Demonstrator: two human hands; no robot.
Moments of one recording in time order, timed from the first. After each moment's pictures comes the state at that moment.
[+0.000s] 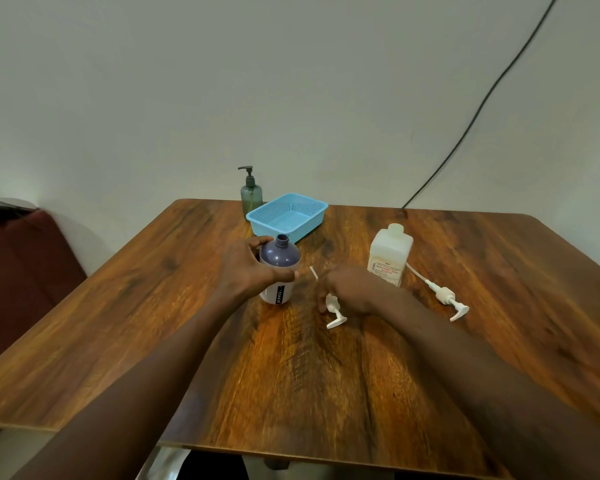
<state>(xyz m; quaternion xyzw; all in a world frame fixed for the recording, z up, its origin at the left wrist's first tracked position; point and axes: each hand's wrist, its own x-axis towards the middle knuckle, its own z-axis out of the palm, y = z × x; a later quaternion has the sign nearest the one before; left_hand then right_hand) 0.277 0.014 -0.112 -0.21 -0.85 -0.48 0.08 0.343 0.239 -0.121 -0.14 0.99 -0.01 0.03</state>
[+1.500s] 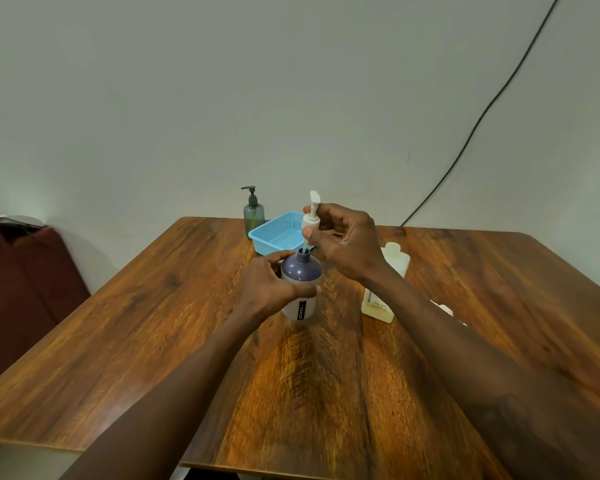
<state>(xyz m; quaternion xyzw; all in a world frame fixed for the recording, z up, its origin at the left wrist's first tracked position) 0.302 0.043 -0.100 -0.22 -0.83 -0.51 0.08 0.344 0.212 -0.038 -0.13 0.80 -0.47 -0.34</state>
